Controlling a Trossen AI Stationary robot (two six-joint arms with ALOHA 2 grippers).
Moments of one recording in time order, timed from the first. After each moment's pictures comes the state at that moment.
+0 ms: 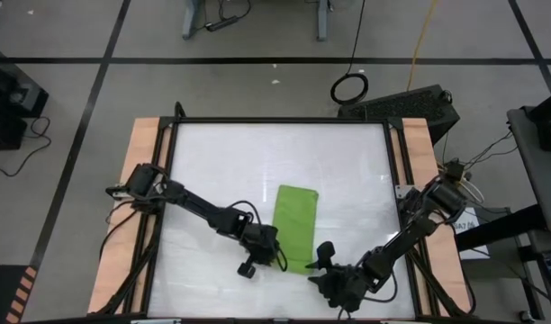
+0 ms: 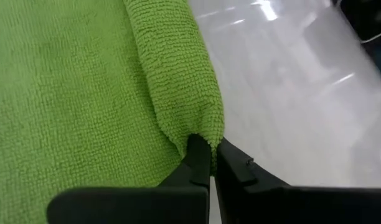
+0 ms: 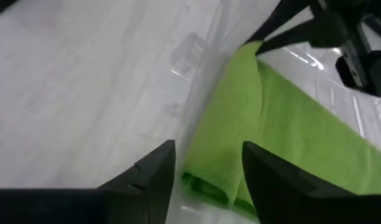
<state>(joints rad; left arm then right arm) -0.31 1.95 1.09 -0.05 0.33 0.00 0.80 1.88 0.94 0.03 0.68 0.16</state>
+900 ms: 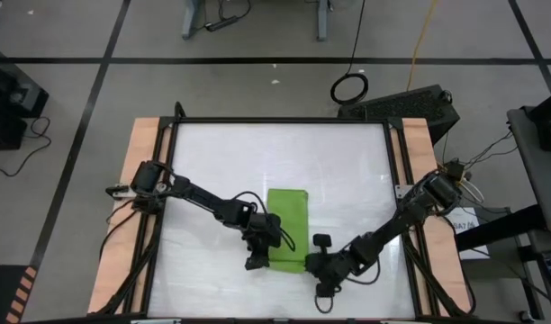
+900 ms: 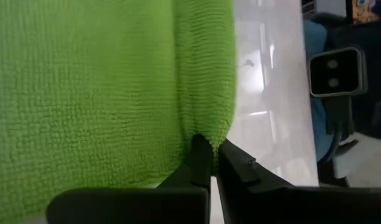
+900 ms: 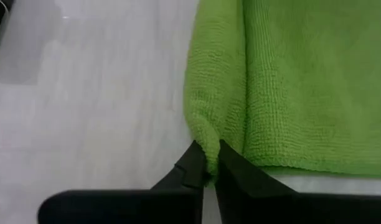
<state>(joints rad) -0.23 1.99 1.09 -0.06 0.60 -0.42 0.64 1.86 0.94 -0.06 0.29 0.59</state>
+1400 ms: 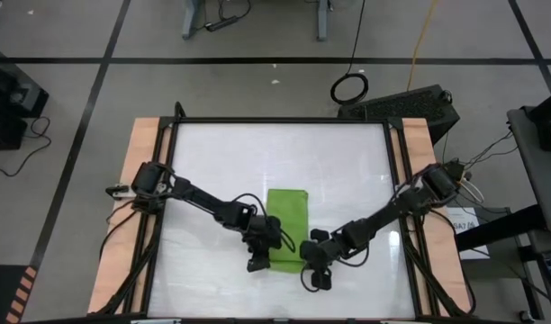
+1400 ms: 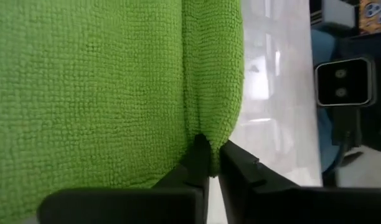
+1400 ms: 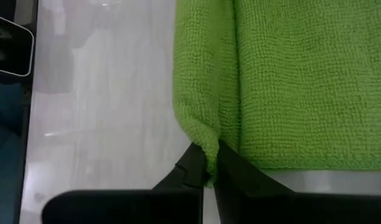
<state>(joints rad) -0.24 2.00 1.09 -0.04 0.55 -0.48 0.49 1.83 0.94 -0.10 -0.03 0.65</state>
